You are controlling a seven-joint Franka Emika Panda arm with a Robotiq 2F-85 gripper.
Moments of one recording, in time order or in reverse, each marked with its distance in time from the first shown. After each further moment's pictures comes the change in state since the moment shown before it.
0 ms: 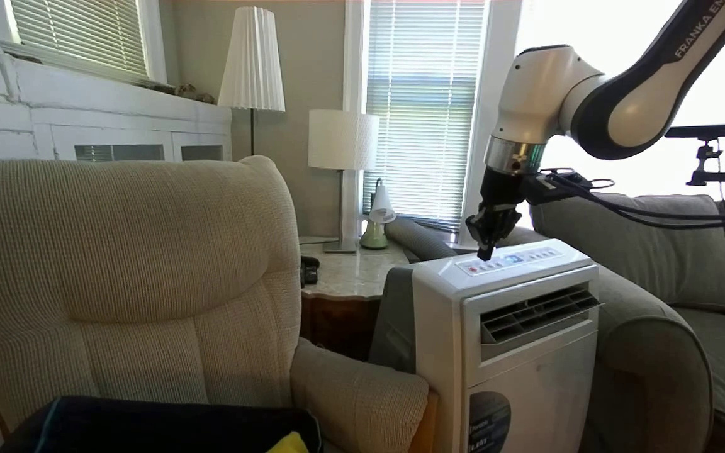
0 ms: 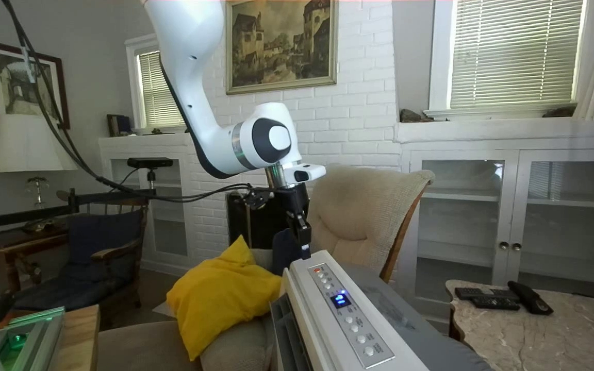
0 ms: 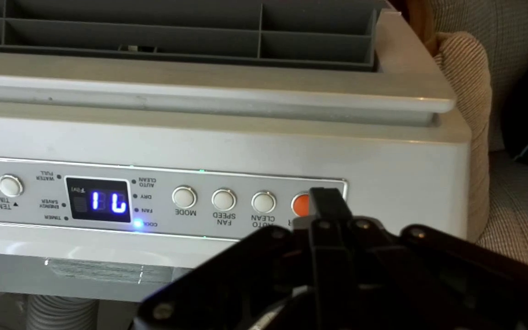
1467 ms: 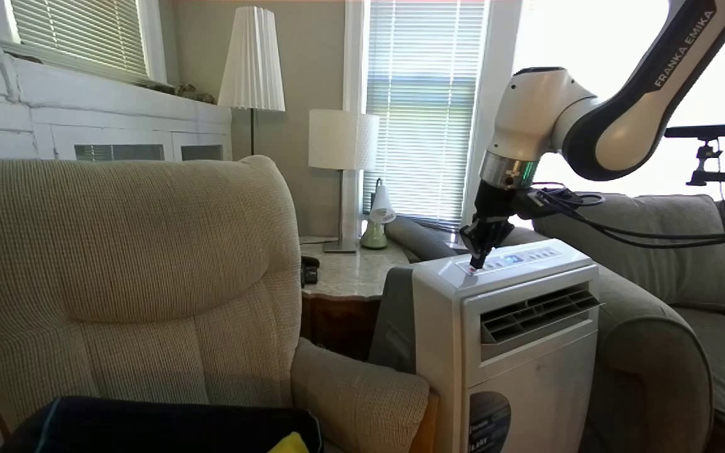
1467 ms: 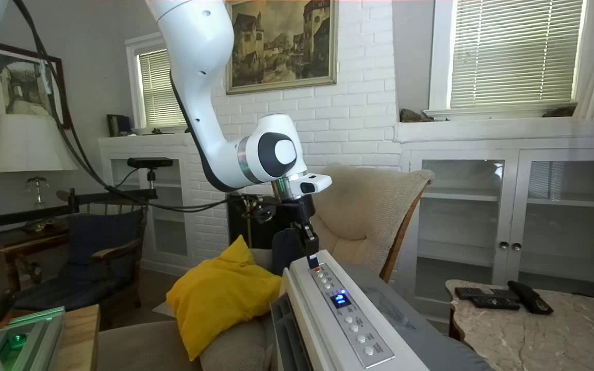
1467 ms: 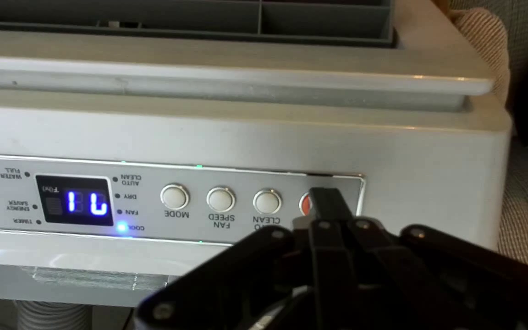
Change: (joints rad) arm 0.073 0.082 -0.100 0.026 0.002 0.095 -0.001
